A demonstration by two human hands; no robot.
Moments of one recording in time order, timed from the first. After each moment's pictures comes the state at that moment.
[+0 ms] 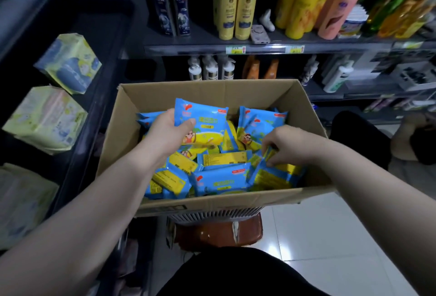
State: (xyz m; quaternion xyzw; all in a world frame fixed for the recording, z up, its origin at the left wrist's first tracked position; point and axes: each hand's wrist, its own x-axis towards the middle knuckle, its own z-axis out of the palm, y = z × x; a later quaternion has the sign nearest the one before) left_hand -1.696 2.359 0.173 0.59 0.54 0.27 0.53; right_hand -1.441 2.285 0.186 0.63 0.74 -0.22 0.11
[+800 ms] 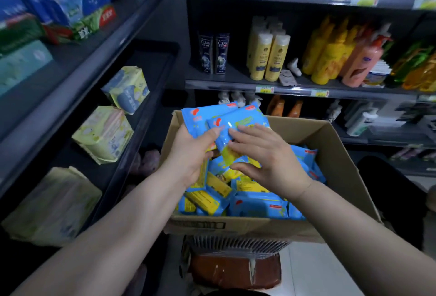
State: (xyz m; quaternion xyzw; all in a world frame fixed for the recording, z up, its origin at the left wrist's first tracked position) left_hand -1.727 2.338 0.226 0.43 0.42 0.48 0.64; right_hand -1.553 2.300 0.210 0.43 0.84 0.06 -0.32
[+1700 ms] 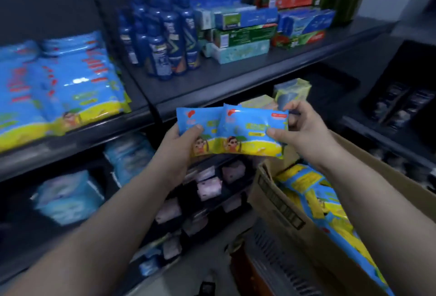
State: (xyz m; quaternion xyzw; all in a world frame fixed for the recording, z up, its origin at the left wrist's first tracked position) left_hand -1.868 2.145 0.265 0.23 0.57 0.72 0.33; right_hand -1.700 2.312 0.276 0.24 0.72 -0.58 -0.30
